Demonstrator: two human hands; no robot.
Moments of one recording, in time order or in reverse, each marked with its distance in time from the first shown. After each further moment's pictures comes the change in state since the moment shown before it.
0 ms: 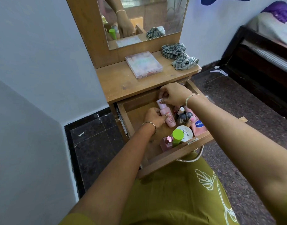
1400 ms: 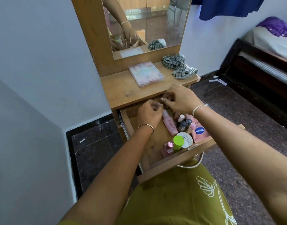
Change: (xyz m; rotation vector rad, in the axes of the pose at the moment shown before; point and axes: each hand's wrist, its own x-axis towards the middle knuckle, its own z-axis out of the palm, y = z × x) left_hand -0.022 0.035 -0.030 0.019 0.377 0.259; right_hand -0.021 0.001 -0.012 -0.032 0.293 -0.061
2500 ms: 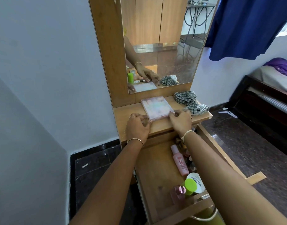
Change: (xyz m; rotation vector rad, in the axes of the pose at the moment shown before) left_hand 0.078 -0.001 -0.060 0.298 0.205 0.181; right_hand 0.074 -0.020 0.024 0.569 0.256 0.619
